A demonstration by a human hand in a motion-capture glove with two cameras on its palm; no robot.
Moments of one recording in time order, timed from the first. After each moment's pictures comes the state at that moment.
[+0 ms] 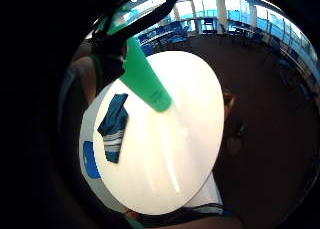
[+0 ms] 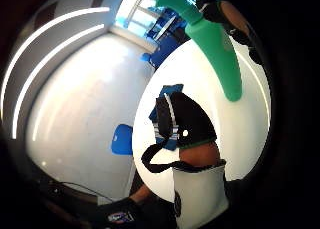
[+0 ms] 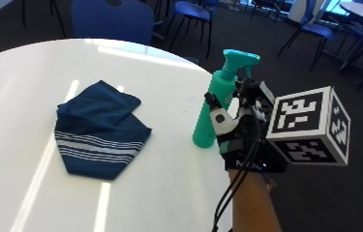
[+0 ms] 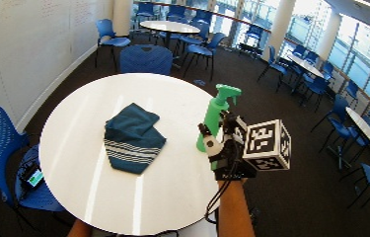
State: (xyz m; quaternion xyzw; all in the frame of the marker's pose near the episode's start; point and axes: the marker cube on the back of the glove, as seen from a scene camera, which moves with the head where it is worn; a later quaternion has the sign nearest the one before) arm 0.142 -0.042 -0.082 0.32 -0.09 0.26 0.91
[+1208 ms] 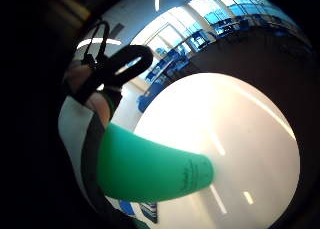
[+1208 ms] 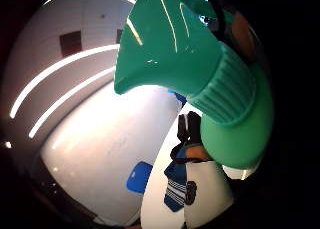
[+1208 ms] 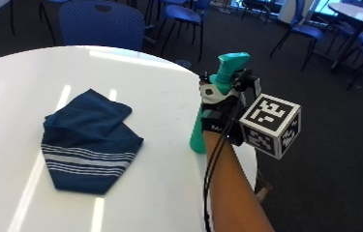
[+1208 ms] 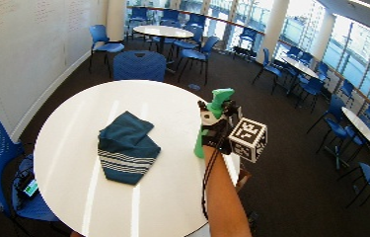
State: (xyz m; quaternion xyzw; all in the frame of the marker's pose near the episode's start) arm 0.193 -0.143 -0.057 0.49 -0.24 0.26 0.79
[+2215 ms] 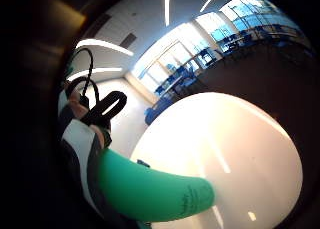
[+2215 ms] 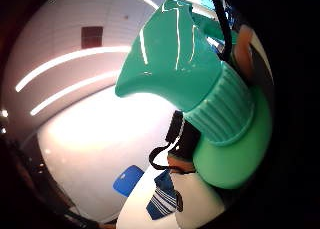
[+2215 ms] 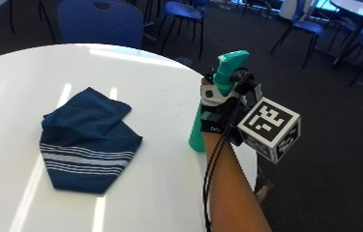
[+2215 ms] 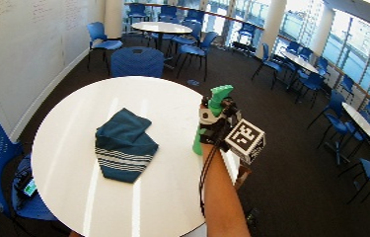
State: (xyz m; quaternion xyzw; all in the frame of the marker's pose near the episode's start) arm 0.192 -0.143 -0.061 0.56 -0.22 0.21 0.77
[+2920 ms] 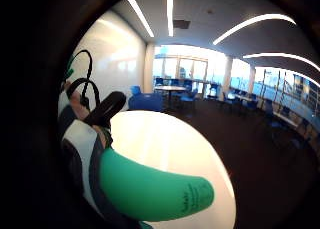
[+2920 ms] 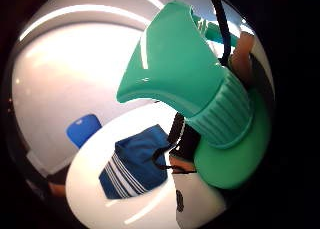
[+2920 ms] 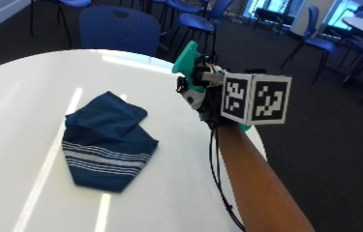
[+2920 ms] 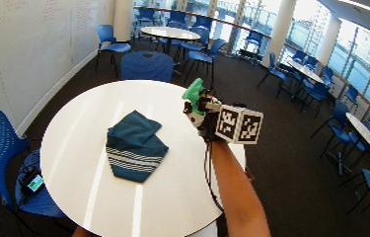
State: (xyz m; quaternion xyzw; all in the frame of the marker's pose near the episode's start) arm 0.163 -0.164 -0.089 0.49 0.15 0.01 0.86
